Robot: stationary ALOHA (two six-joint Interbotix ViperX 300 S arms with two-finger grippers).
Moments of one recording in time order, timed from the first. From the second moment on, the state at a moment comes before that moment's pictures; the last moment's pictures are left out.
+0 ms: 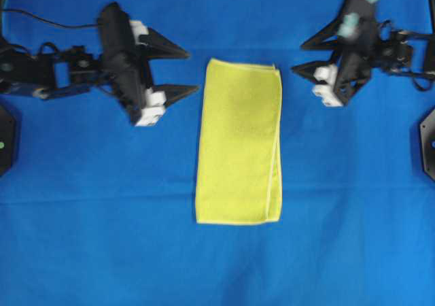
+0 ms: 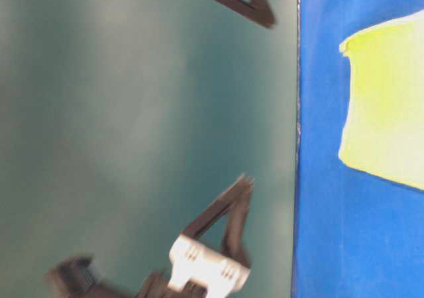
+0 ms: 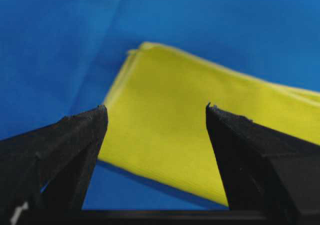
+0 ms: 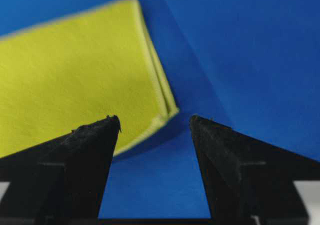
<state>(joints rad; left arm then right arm) 0.22 -0.08 0.85 -0.03 -0.47 -0.02 -0.39 -0.27 0.93 -0.31 0.02 0.38</state>
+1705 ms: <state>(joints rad) 0.33 0.23 0.69 -0.03 -0.39 -0.01 -0.40 0.02 0.78 -0.37 0.06 0.37</state>
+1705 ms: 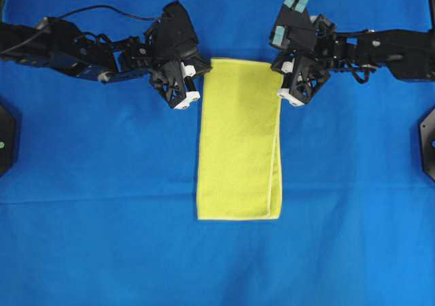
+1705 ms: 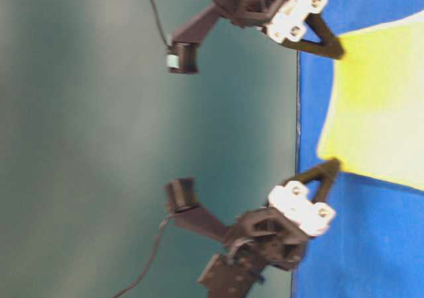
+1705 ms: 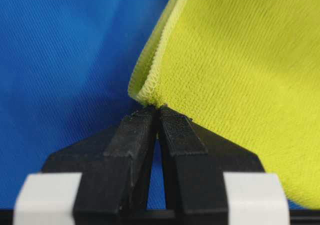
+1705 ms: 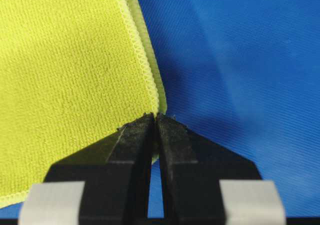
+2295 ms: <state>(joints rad) 0.23 0.12 0.74 -0.03 -0.37 -0.01 -0.29 -0.09 0.80 -0.37 0.13 0.39</state>
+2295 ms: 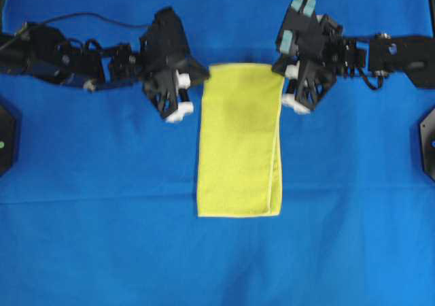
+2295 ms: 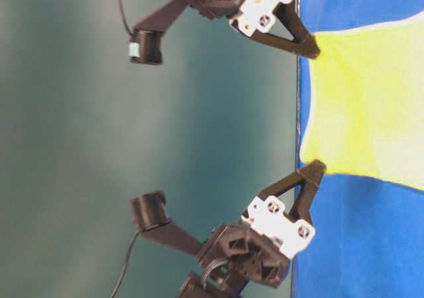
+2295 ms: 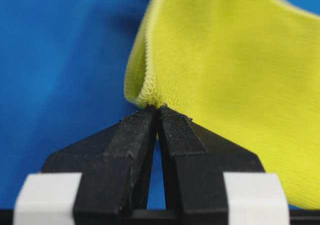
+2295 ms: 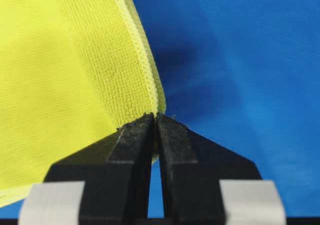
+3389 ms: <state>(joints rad) -0.23 0.19 0.70 -0.04 -0.21 -0.06 0.20 -0.03 0.81 -0.34 0.22 0.75</state>
